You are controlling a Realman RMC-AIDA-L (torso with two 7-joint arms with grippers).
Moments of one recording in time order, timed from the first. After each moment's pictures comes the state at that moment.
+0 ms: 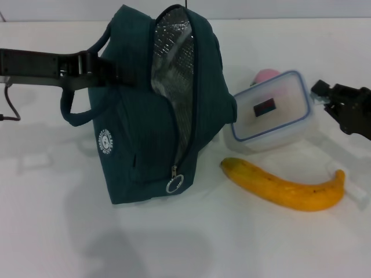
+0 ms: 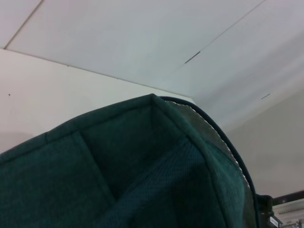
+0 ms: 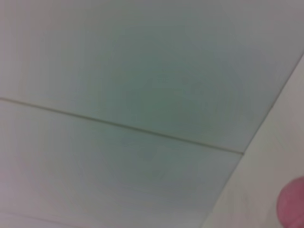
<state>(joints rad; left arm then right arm) -0.47 -2.03 0.87 1.25 1.95 1.71 -2.65 0.49 2.01 -0.73 -0.13 -1.38 -1.42 1.93</state>
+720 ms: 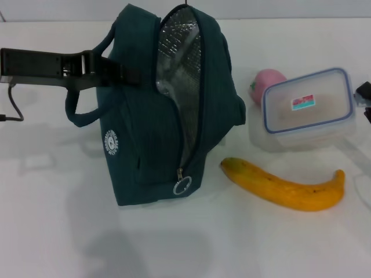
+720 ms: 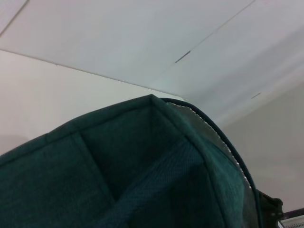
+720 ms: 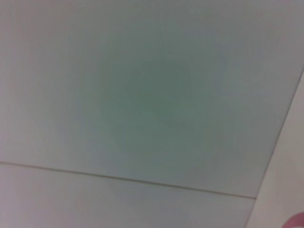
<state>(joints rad) -0.47 -2.03 0.87 1.25 1.93 1.72 -2.65 0.37 2.01 -0.72 -0.11 -1.24 -1.52 1.94</state>
